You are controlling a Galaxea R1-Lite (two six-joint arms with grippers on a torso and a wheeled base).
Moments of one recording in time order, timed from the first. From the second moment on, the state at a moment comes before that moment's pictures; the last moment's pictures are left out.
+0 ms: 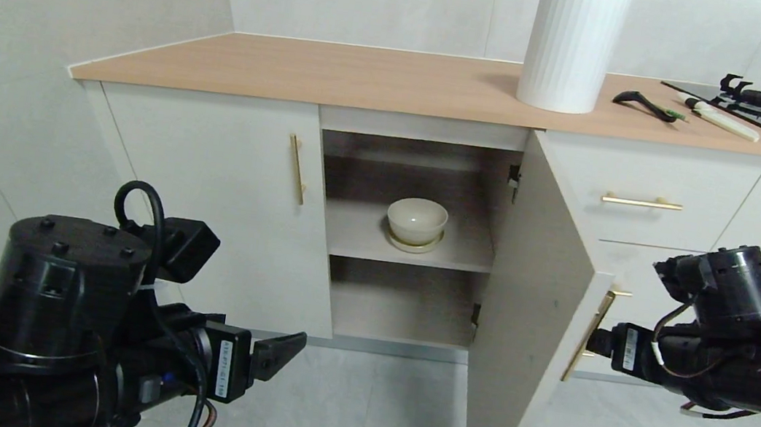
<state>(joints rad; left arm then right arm) -0.63 1.42 -0.56 -0.32 0.24 -0.36 0.37 1.65 -0.83 -0.05 -0.20 0.46</state>
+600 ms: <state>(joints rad) -0.62 1.42 -0.57 -0.31 0.25 -0.35 0.52 1.92 -1.09 -0.23 -0.14 0.43</state>
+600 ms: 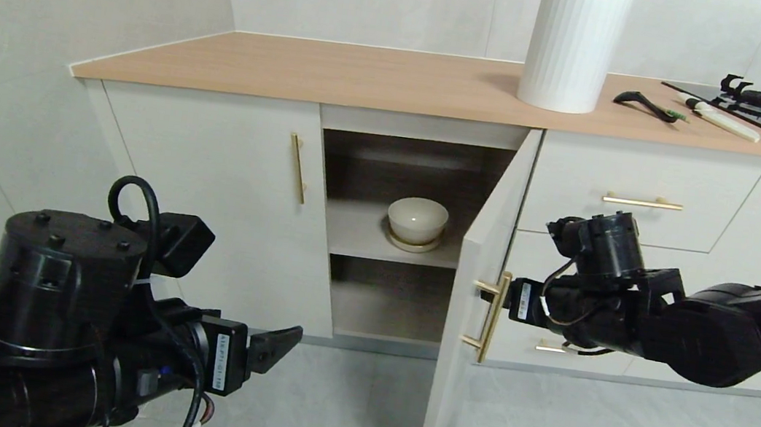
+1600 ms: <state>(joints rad) -0.62 1.42 -0.56 -0.31 0.26 -0.32 0.59 2.10 -1.09 -0.56 -0.14 0.54</state>
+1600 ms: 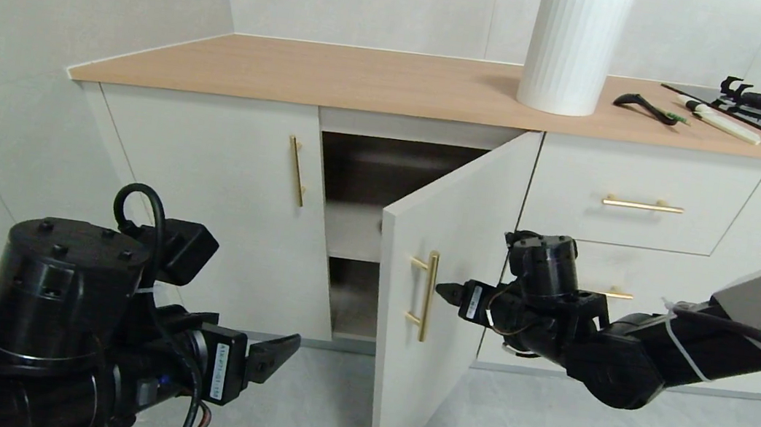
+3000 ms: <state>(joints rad) -0.62 1.38 -0.55 -0.32 0.31 -0.29 0.51 2.40 -1.49 -0.63 -0.49 0.75</state>
